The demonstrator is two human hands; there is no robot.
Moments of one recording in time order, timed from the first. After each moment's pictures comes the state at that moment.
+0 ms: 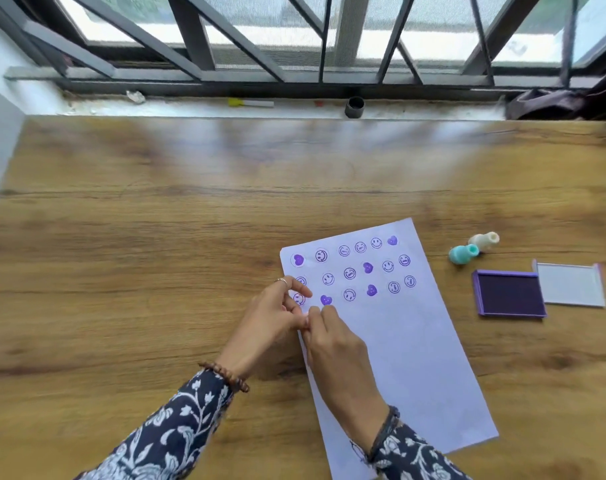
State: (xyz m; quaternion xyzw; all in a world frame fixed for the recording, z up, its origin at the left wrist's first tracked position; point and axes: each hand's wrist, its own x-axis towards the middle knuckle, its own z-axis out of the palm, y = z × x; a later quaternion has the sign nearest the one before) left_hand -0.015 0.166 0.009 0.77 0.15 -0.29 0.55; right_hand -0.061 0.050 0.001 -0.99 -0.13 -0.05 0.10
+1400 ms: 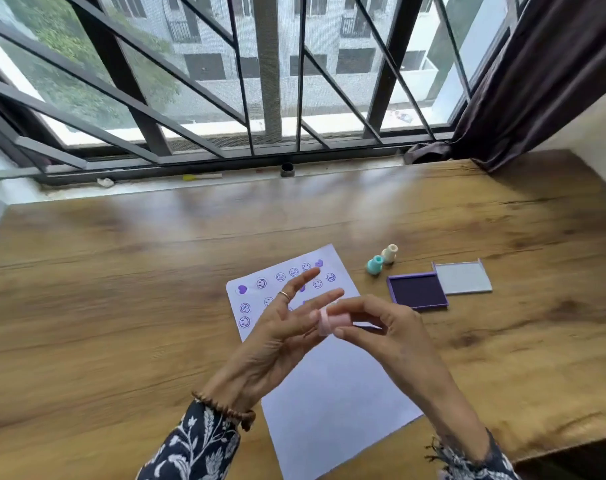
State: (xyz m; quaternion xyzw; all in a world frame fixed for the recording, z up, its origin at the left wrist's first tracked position) left_hand -0.047 0.087 0.076 0.36 0.03 -0.33 0.87; right_hand -0.079 -0.079 0.112 -0.78 0.02 0.08 0.63
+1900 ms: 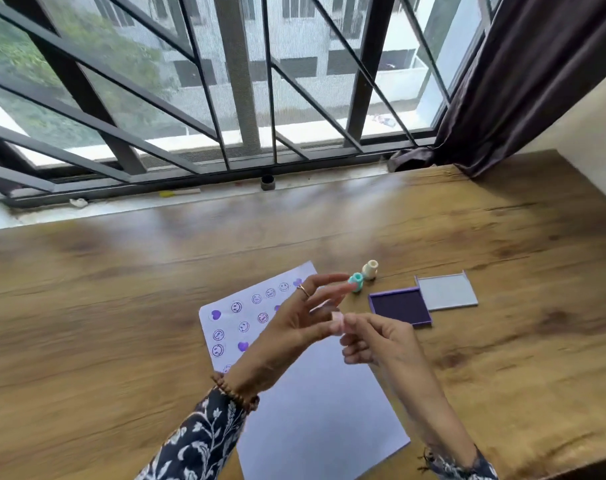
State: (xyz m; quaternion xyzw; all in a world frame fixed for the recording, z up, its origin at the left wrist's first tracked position) left_hand -0.008 0.035 0.076 0.57 -0.14 -0.29 0.76; right_hand -0.058 -0.112 0.090 -0.66 0.18 0.09 0.72
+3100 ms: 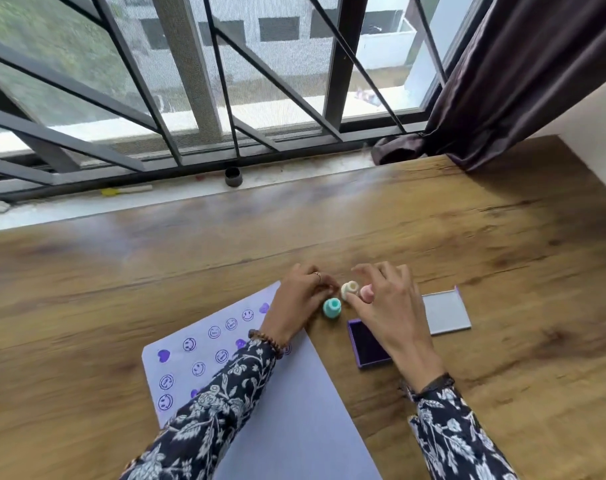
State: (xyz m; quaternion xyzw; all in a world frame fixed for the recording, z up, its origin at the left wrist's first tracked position) left_hand 0.105 -0.041 -0.023 0.86 -0.21 -0.09 0.45; right_hand 0.050 -0.185 0.021 -0.98 0.08 -0.03 0.16
